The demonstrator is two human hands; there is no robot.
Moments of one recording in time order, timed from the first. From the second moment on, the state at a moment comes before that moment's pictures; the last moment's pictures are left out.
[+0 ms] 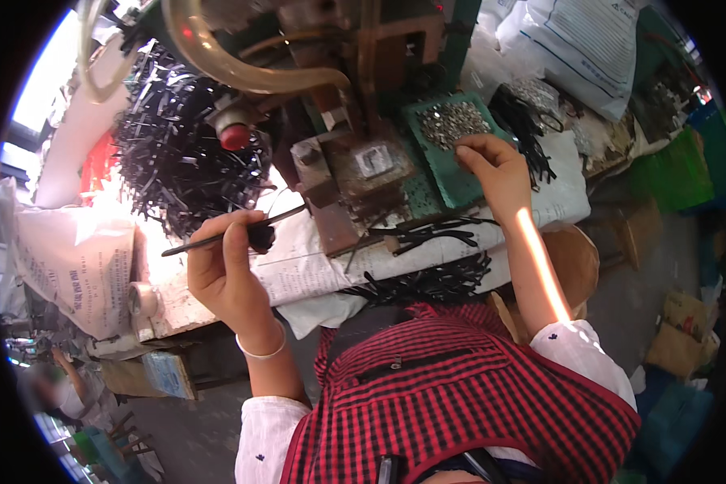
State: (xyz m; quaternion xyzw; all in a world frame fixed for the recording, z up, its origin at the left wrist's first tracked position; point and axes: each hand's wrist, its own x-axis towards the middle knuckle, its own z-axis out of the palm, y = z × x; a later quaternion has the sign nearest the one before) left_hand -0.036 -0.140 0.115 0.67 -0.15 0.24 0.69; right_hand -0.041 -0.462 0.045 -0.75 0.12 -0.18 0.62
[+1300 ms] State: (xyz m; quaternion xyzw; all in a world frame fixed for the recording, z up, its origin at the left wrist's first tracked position) left_hand -0.022 -0.219 0.095 0.71 -0.49 0.39 0.33; right_hand -0.050 -0.500 0.014 -0.92 0.03 -0.29 0.26
